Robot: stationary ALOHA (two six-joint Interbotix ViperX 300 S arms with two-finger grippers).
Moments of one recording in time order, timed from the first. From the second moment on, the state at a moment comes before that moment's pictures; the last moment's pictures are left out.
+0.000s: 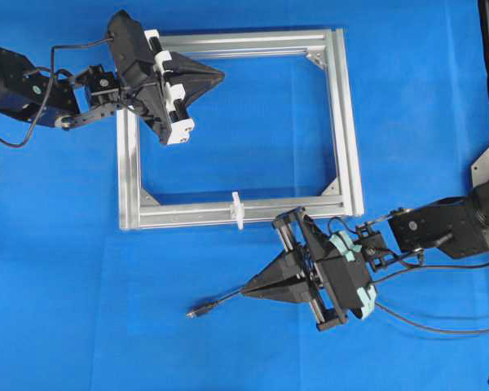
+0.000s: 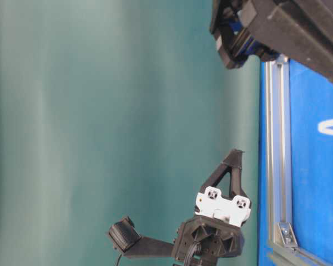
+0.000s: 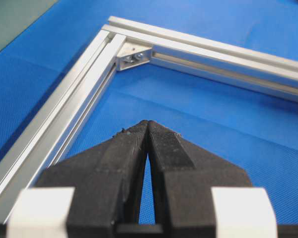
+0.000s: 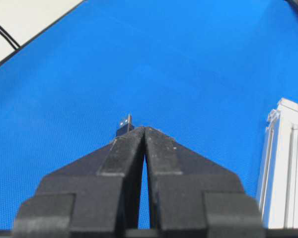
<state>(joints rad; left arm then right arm) 0.28 0.16 0.83 -0.11 -0.78 0.00 0.28 0.16 0.83 -0.11 -0.78 0.00</state>
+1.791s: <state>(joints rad) 0.28 0.16 0.85 -0.09 -0.77 0.00 0.27 0.32 0.71 -0.06 -0.62 0.08</state>
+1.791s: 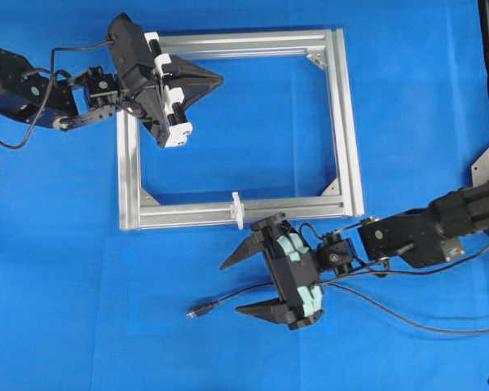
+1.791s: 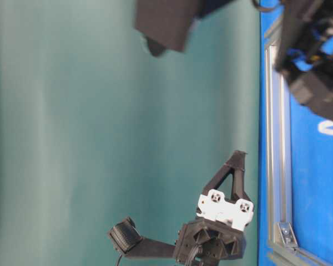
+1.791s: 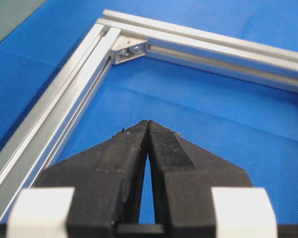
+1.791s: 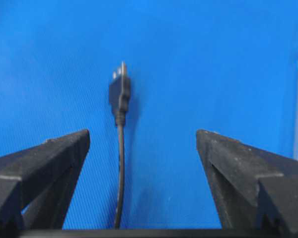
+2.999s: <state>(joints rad) 0.28 0.16 0.85 -0.09 -0.77 0.00 0.27 0.36 0.69 -0.05 -0.57 0.09</state>
